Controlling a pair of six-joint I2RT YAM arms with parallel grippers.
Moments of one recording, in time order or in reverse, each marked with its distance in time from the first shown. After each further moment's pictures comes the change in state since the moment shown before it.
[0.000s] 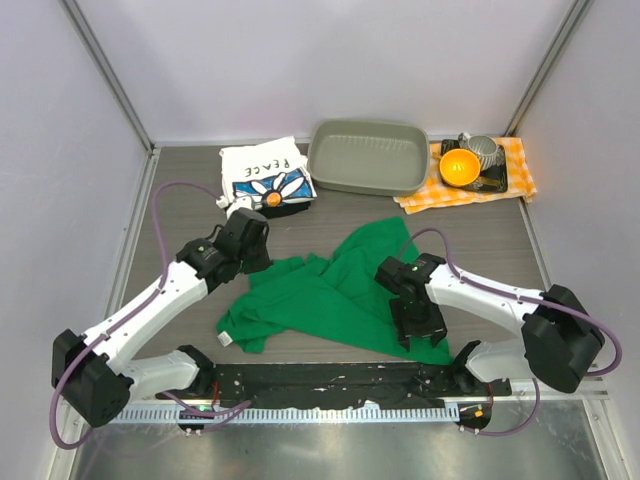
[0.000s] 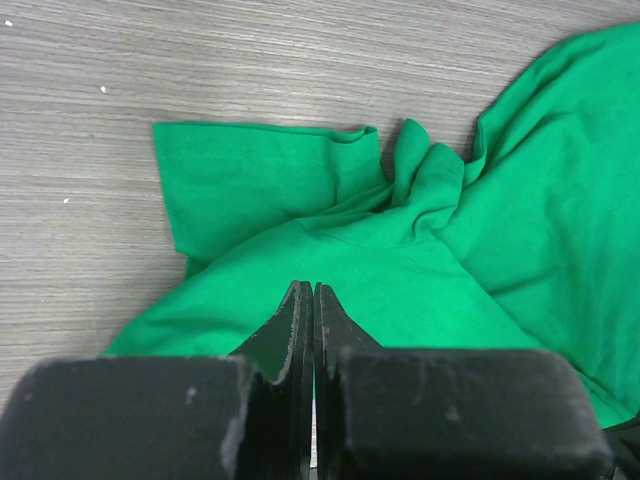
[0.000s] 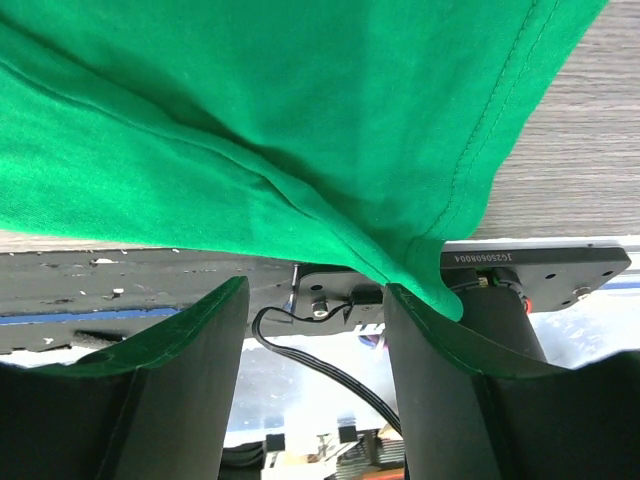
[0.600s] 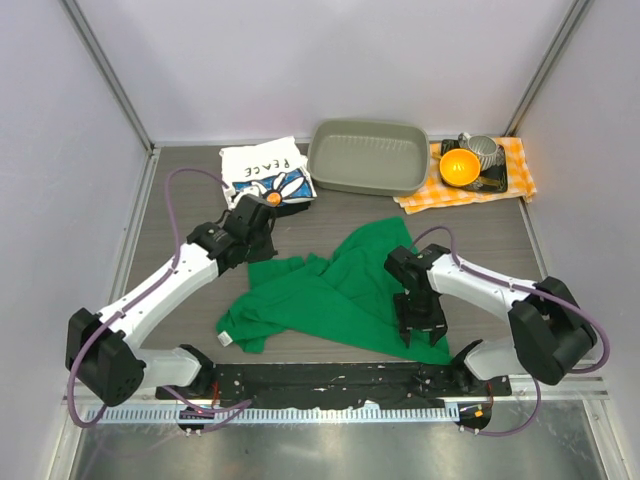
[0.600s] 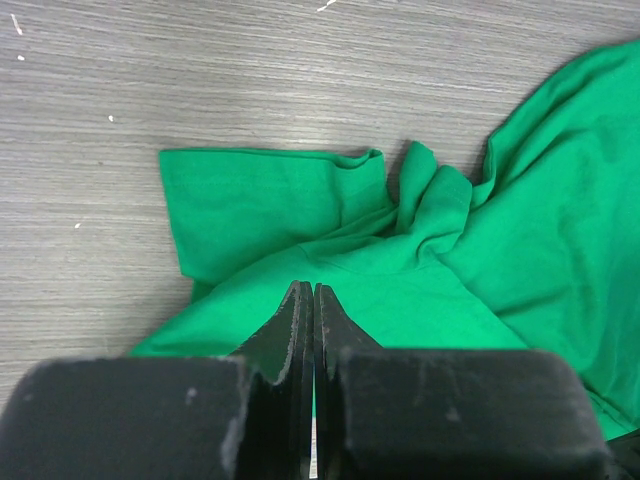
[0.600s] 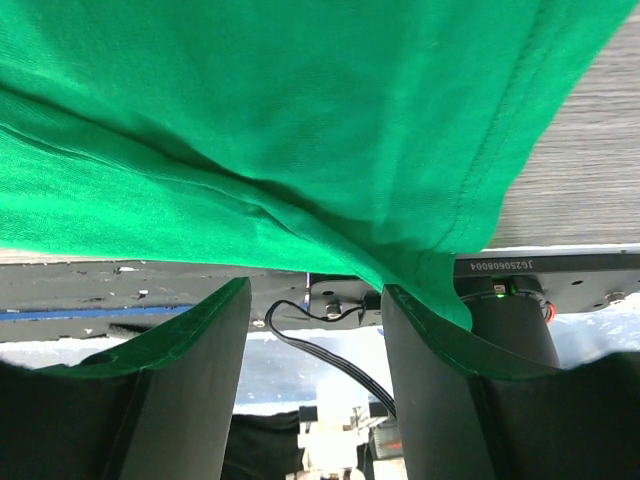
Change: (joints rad) left arm 0.028 0.125 0.105 -0.033 0.003 0.045; right arm -0.158 0.050 0.001 0.030 -0.082 -0.069
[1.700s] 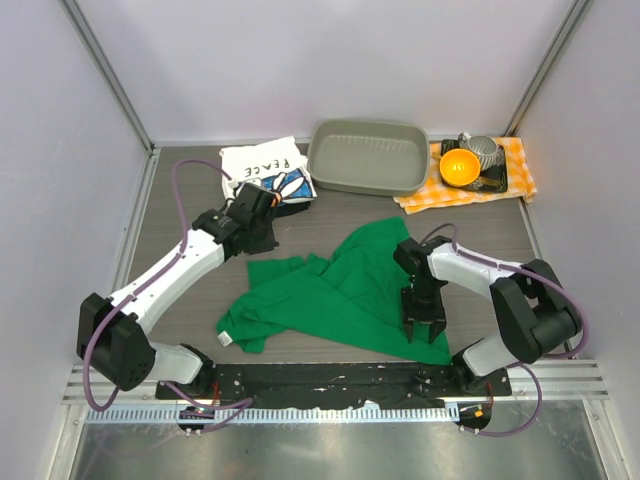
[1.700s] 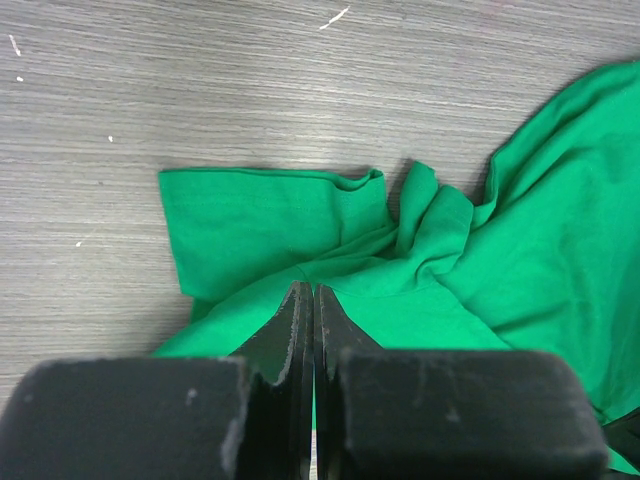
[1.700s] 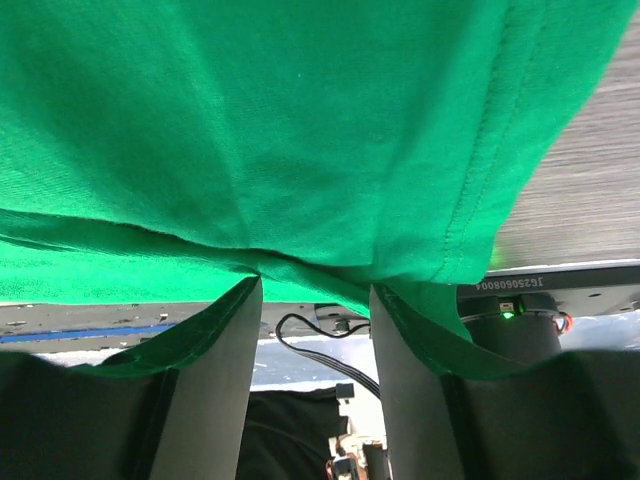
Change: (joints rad) left arm 0.046 0.105 0.087 -0.018 0.037 0.027; right arm -0.148 0.126 0.013 0.041 -0.042 -0.043
